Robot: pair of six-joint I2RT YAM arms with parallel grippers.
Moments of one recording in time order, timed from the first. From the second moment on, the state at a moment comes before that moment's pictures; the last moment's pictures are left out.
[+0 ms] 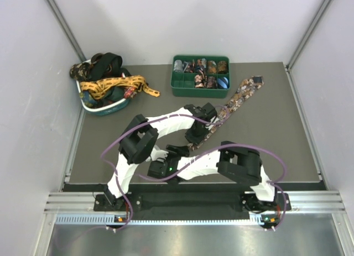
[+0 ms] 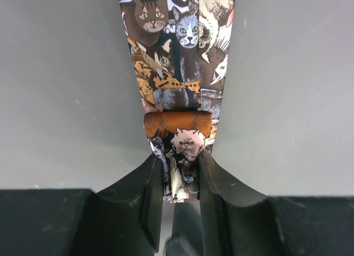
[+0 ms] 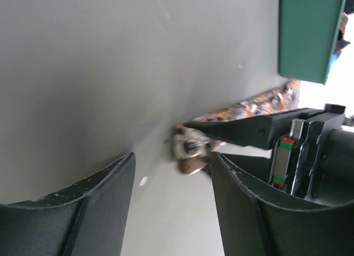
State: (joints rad) left arm -0.89 2.15 1.67 -0.87 0.01 -0.13; right arm 1.38 2.06 1.27 -0.48 1.00 0.02
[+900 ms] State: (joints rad) left arm -0.89 2.25 1.83 -1.11 0.02 -0.13; right arm 1.31 2.17 1.39 -0.69 1.00 -0.07
